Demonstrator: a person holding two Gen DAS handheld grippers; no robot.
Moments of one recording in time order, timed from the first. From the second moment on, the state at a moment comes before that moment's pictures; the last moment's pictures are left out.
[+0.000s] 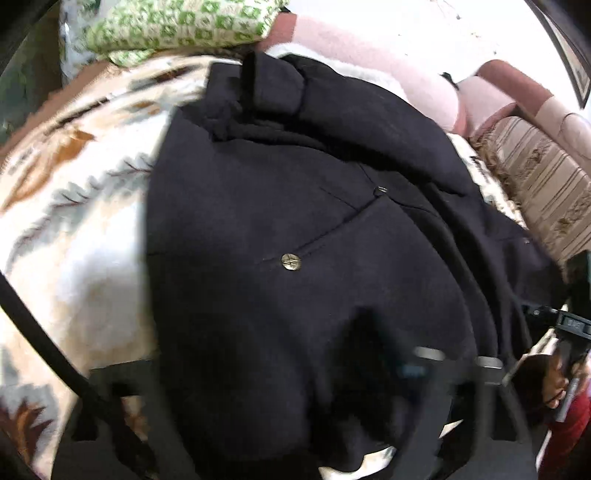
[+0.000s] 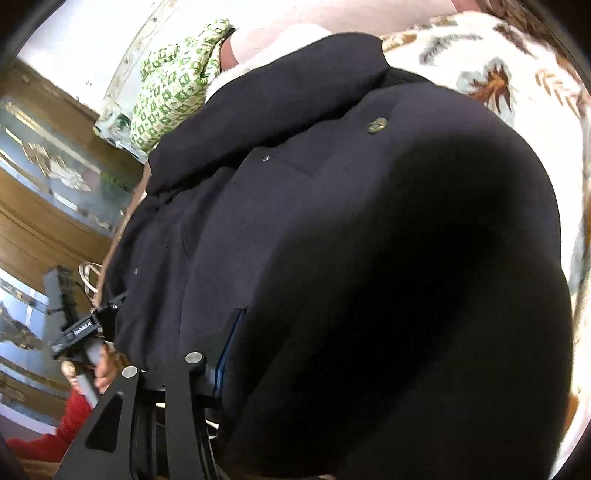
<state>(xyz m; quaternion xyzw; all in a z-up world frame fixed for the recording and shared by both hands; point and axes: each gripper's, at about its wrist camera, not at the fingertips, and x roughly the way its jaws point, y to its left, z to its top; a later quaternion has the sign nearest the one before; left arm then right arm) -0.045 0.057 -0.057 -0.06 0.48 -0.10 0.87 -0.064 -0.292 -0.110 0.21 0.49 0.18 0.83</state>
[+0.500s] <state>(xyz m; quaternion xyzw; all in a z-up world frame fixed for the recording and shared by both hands) -0.007 0.098 0.032 -0.19 0.42 -0.11 0.88 -0.052 -0.302 -0.019 0.23 0.37 0.21 0.88</state>
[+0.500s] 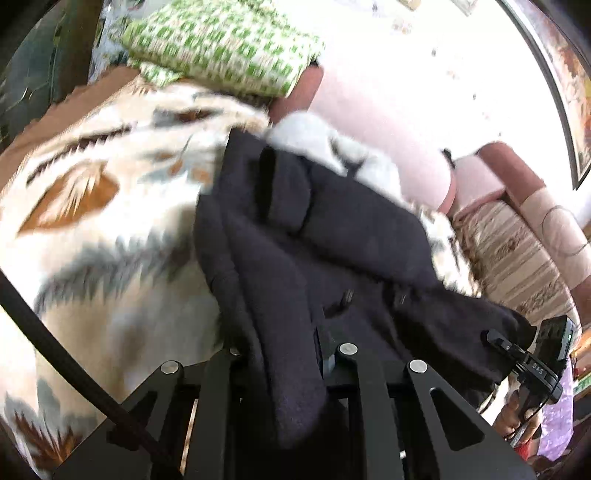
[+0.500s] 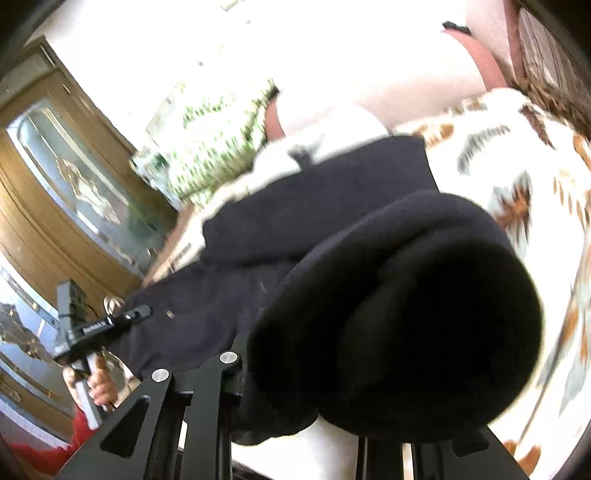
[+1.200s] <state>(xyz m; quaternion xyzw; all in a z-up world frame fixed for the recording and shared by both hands) 0.238 0.069 0.017 -0.21 0.44 -0.05 0.87 0.194 -0.311 -0.016 0.32 0.32 0.13 0.88</state>
